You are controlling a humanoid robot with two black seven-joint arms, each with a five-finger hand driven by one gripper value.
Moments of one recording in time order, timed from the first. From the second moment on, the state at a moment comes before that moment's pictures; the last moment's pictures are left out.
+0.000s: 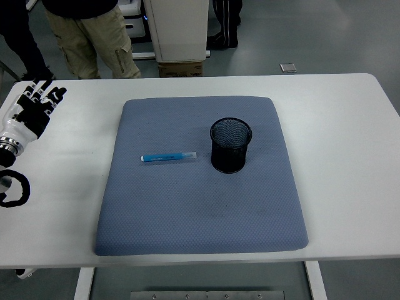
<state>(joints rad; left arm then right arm) -0.72 0.50 -0.63 -0.68 -0.12 -0.22 -0.33 0.06 0.00 0.14 0.19 -0.18 0.05 0.12</state>
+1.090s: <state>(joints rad) -0.74 0.50 -0.66 -0.68 -0.12 -0.26 -0.33 0.06 0.00 0.14 0.19 -0.18 0.05 0.12</state>
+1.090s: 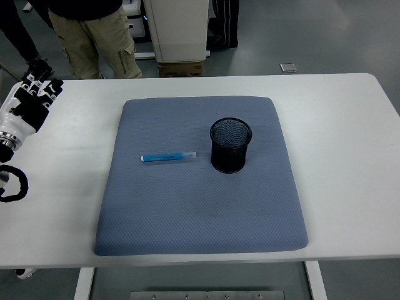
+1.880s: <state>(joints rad) -0.93 0.39 -0.62 -0.68 0.11 -0.16 -0.29 0.06 0.00 0.14 0.19 -0.18 0.05 0.12</state>
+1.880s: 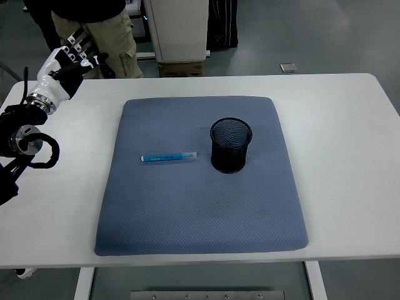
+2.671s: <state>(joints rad) -1.29 0.31 0.13 -0.71 0.18 -0.19 -0.26 0.06 0.00 0.14 0.19 -0.18 0.05 0.12</state>
